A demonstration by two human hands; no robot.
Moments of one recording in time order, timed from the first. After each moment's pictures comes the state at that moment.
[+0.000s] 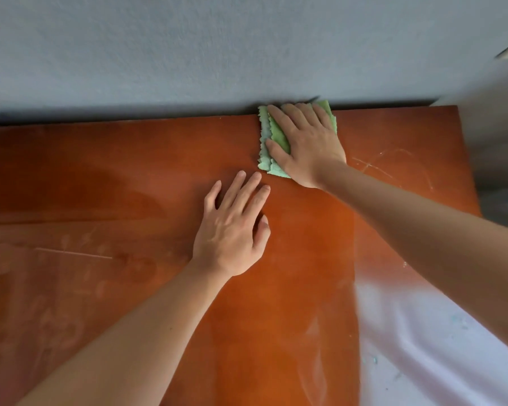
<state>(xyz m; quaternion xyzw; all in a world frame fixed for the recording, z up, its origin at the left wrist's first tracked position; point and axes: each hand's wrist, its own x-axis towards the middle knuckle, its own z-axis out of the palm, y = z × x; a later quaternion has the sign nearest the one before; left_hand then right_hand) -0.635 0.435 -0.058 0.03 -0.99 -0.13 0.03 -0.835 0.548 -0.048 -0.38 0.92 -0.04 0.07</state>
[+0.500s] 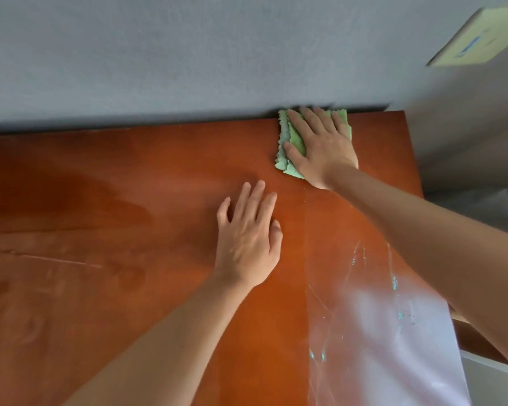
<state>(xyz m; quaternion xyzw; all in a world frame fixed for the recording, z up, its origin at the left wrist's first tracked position) -0.660 0.539 -0.042 0.11 -0.98 -0.15 0.00 -0.870 0.640 -0.046 -0.32 0.94 -0.03 0.09</state>
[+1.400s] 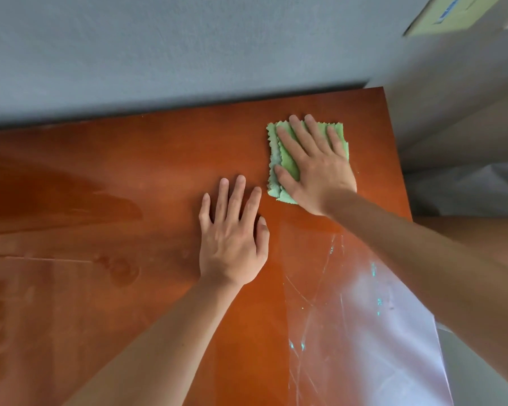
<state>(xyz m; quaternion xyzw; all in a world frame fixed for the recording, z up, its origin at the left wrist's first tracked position) -0.659 0.562 -0.059 0.12 -0.99 -0.09 0.02 -0.826 0.693 -0.050 -0.33 0.94 -0.01 0.08</state>
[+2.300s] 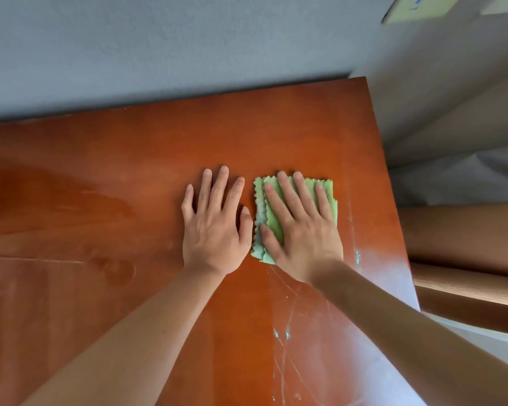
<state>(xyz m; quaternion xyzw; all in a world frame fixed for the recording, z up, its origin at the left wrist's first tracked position) -0.659 0.561 -0.059 0.12 -0.99 -0.08 0.02 -0.714 0.733 -0.058 -0.32 0.94 -0.06 0.07</state>
